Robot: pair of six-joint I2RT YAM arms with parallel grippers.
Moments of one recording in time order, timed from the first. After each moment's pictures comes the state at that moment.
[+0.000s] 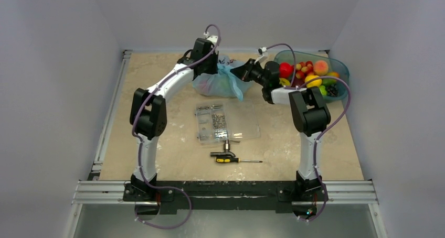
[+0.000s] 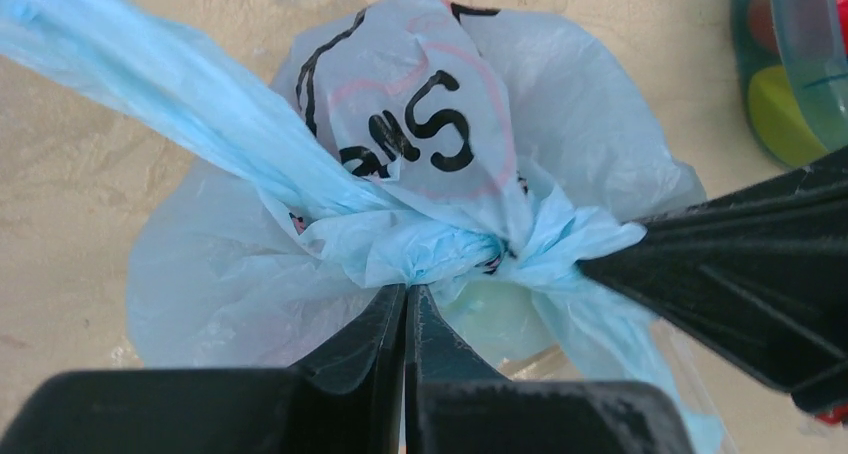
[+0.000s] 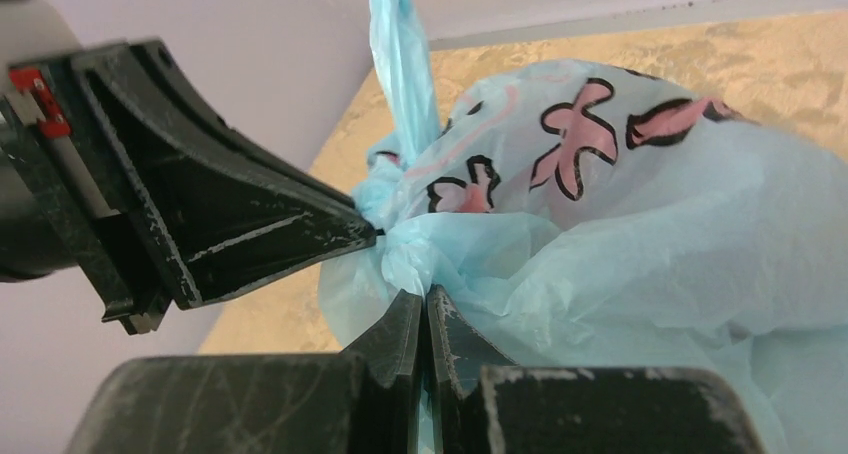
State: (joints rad) left arm -0.44 2.16 1.91 -0.39 0.00 -0.18; right arm 0.29 2.12 1.29 0.79 -0.53 0.67
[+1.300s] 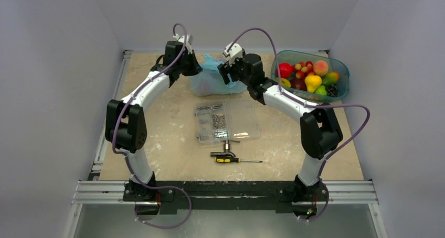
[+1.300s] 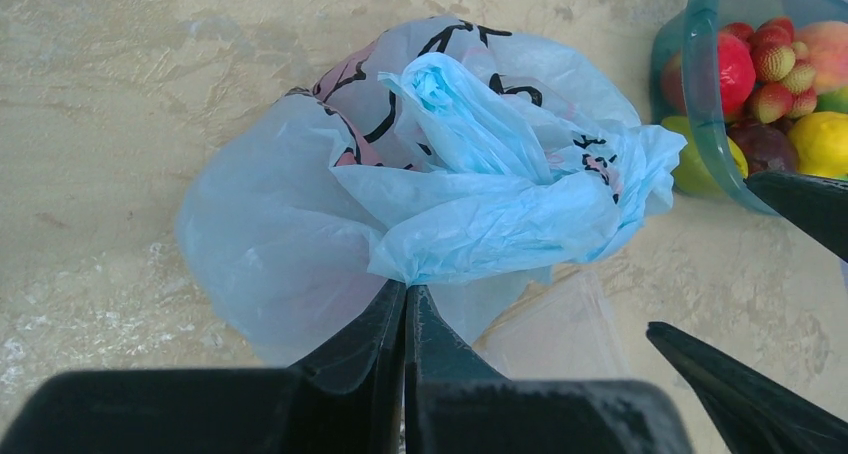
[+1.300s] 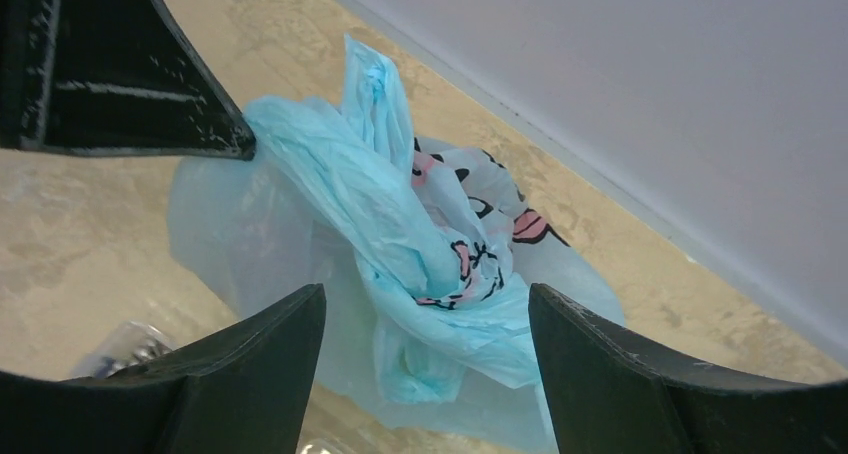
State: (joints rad) left arm -0.28 1.84 1.51 -0.21 0.21 -0.37; right arm 0.54 1.79 1.35 0.22 -0.05 -0.15
